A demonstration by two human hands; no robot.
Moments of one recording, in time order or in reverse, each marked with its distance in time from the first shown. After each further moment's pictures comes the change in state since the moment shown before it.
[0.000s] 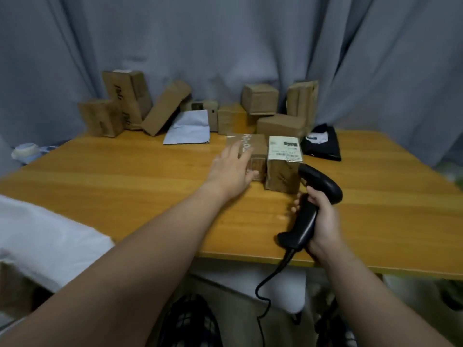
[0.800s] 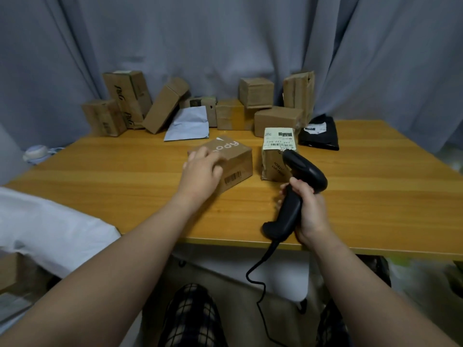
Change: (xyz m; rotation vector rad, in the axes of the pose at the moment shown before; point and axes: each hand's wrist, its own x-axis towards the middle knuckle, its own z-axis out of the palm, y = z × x) left_hand -0.052 -0.021 -0.009 -0.333 0.229 -0.170; right_hand -0.004 0.012 -0.002 -0.076 -0.122 -0.129
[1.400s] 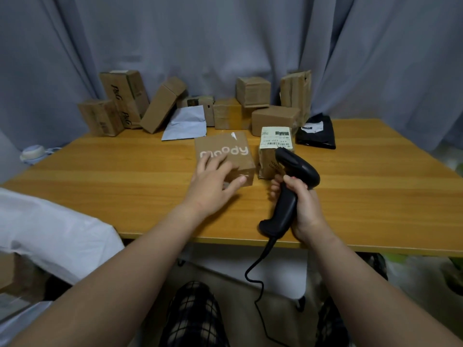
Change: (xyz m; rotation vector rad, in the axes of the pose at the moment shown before) left_hand -0.022 0.015 0.008 0.042 -0.215 0.080; right_hand 0.002 -0.003 0.003 0.024 -0.023 0.020
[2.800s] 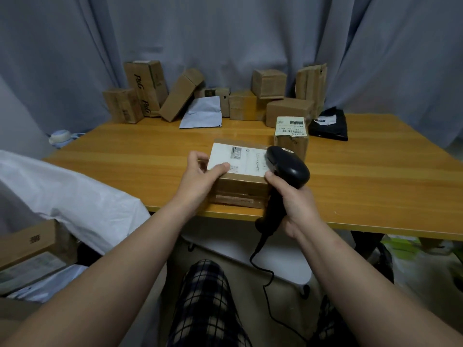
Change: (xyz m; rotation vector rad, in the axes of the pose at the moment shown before) left_hand -0.061 -0.009 -0.034 -0.998 0.167 -0.397; right_hand -0.066 0.005 0.047 -0.052 0.016 0.111
